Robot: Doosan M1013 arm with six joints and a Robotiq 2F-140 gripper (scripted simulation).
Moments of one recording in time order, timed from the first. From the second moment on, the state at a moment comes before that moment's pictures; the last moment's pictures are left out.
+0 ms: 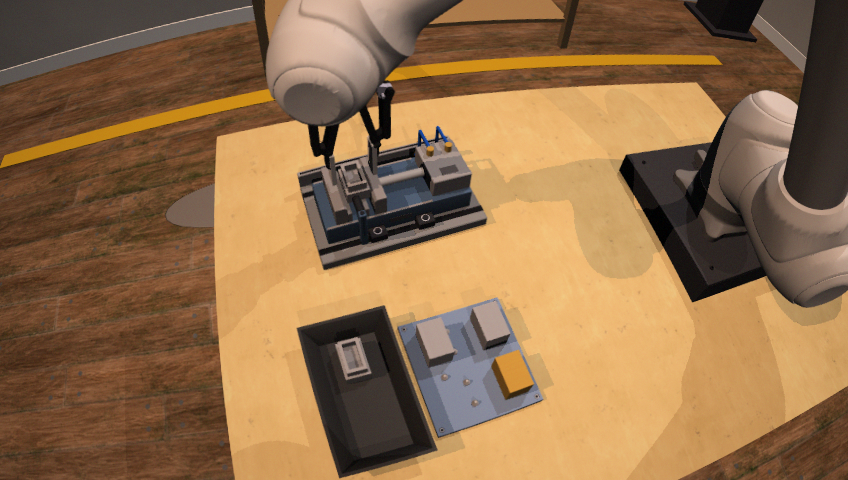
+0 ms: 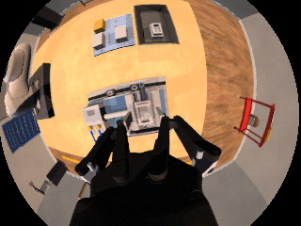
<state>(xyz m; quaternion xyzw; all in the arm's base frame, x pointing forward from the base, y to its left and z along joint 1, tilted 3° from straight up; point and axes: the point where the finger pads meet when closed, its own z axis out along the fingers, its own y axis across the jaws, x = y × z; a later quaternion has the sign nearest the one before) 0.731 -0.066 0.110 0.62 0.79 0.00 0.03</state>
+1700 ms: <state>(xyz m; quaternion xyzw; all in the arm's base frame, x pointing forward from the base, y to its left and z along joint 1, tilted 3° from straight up) 0.731 -0.066 0.106 0.62 0.79 0.00 0.03</state>
